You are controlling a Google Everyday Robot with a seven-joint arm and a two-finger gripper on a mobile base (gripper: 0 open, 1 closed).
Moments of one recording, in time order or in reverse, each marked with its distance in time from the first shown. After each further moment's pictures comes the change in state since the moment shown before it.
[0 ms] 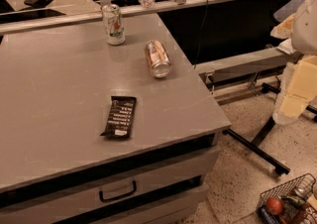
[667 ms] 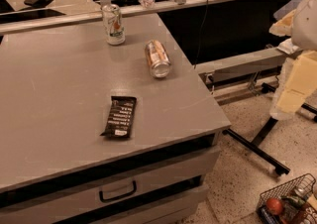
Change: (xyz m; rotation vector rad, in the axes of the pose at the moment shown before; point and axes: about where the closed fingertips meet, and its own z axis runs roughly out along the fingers) arm -0.005 -0.005 -0.002 -0.003 -0.040 0.014
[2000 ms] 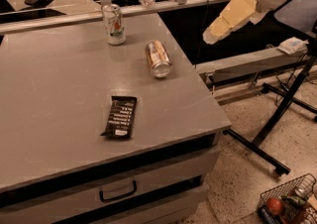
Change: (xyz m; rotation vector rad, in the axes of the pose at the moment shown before) arm -0.072 -0.112 0.043 -0.137 -0.125 0.592
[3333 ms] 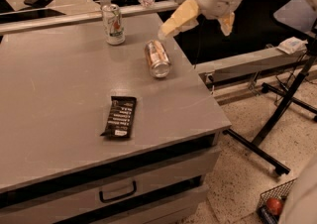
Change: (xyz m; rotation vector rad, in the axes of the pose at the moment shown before) arm -0.055 0.016 0.065 0.077 0.043 0.324
